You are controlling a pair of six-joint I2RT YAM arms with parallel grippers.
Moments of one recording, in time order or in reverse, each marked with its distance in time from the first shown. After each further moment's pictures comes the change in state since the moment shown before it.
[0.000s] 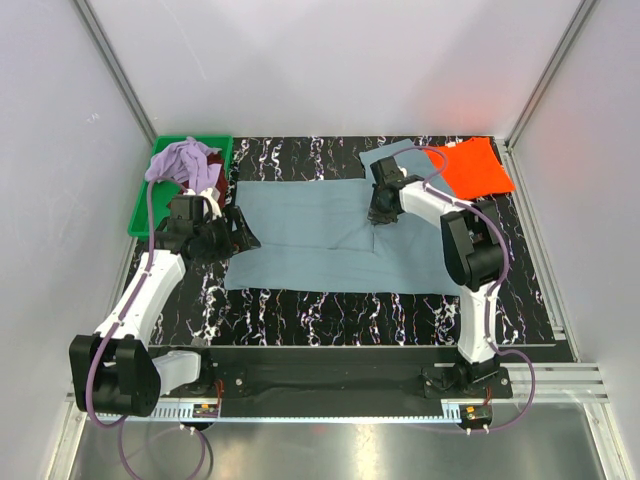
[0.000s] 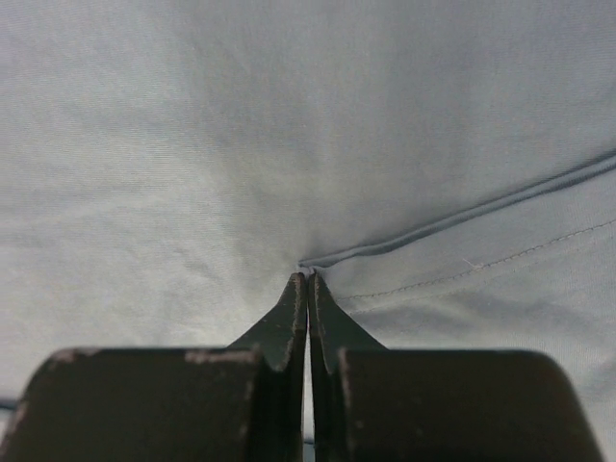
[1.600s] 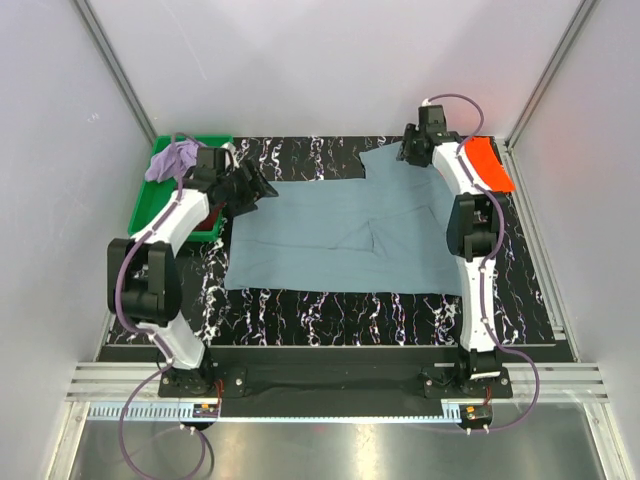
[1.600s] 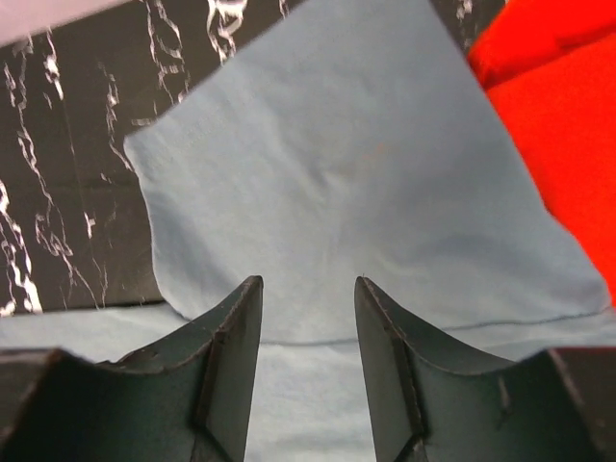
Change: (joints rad) left arm -0.029 0.496 0.374 0.210 0.071 -0.200; right arm -0.261 0.391 0.769 -0.074 -0.115 -0.207
